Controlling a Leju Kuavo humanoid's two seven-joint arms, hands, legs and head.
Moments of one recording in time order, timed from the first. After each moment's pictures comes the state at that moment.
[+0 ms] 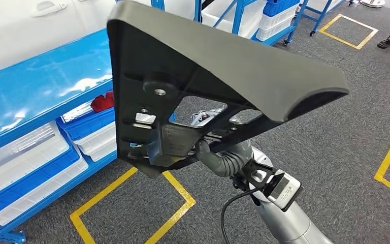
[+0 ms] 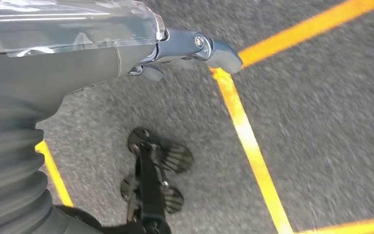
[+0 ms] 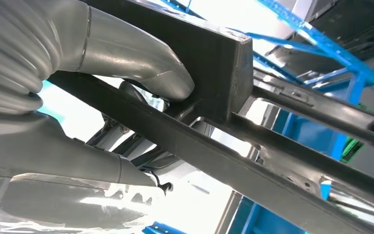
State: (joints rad) left arm -0.10 -0.04 1.27 -0.21 -0.88 -0.01 -0.33; right arm -0.47 -0.04 0.59 -1.69 0.09 0.14 -0.69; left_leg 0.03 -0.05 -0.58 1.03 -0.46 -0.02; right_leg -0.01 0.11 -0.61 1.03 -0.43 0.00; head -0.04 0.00
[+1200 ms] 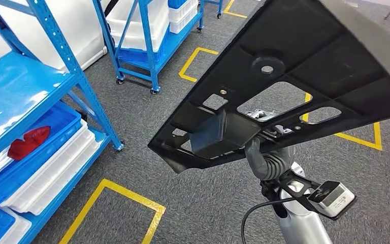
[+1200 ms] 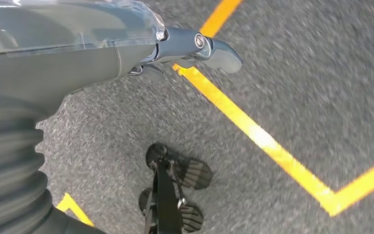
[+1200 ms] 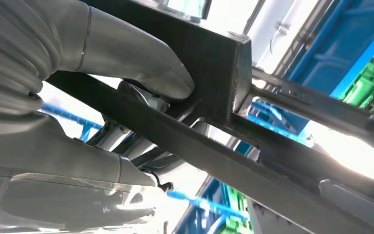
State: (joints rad) left arm -0.09 -0.04 1.27 -0.21 -0.94 0.01 -0.26; right arm -0.28 -0.06 0.34 -1.83 0.06 0.17 -0.70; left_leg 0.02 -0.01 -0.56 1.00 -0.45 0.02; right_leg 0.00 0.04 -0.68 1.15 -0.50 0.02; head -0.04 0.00
